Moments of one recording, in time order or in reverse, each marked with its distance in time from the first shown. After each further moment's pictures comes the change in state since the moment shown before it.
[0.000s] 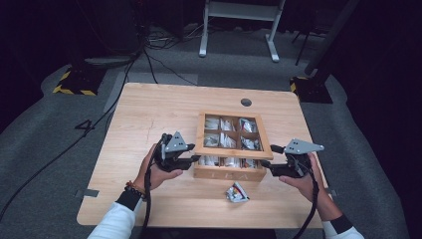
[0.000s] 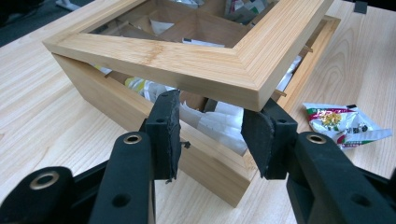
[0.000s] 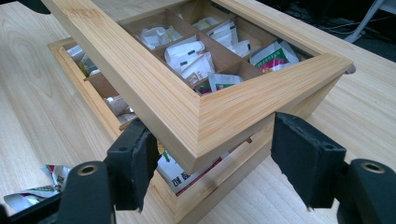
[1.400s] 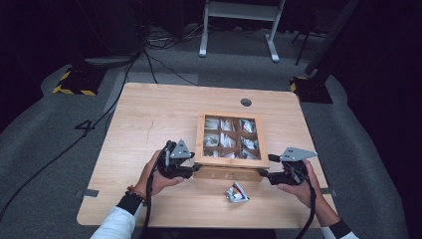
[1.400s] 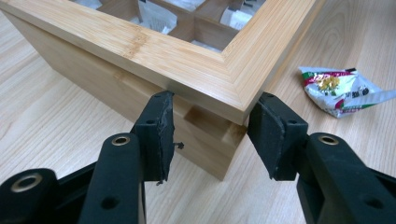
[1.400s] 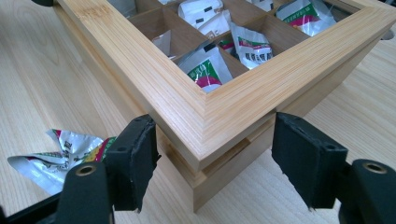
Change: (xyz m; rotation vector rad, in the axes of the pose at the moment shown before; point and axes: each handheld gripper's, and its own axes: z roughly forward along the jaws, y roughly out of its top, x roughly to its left) left arm -0.009 -0.017 0.014 0.101 -0.033 0.013; right arm 0.006 -0.025 0.011 0.067 0.047 0.008
